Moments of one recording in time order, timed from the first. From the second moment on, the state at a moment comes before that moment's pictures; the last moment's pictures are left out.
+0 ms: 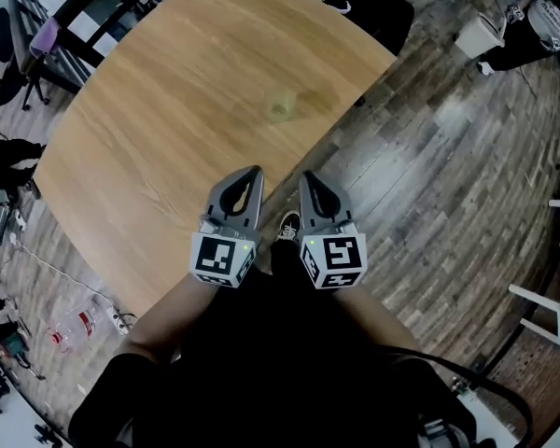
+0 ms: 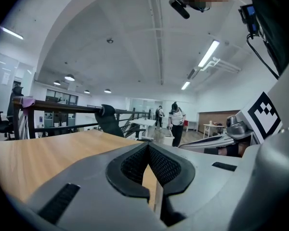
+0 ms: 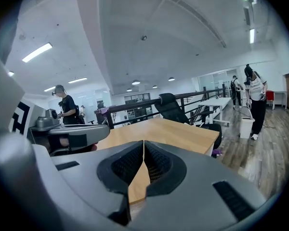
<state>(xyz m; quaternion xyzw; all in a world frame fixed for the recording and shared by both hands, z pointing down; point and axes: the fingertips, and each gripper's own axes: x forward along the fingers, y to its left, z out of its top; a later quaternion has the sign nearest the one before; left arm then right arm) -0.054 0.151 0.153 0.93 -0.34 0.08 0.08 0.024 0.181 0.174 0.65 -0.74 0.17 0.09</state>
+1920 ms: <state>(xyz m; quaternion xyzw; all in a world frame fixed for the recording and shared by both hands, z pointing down) 0.033 -0.021 0.351 0.96 -0.26 0.13 -0.03 0.007 -0.032 0.281 0.45 -0.87 0.14 0.11</state>
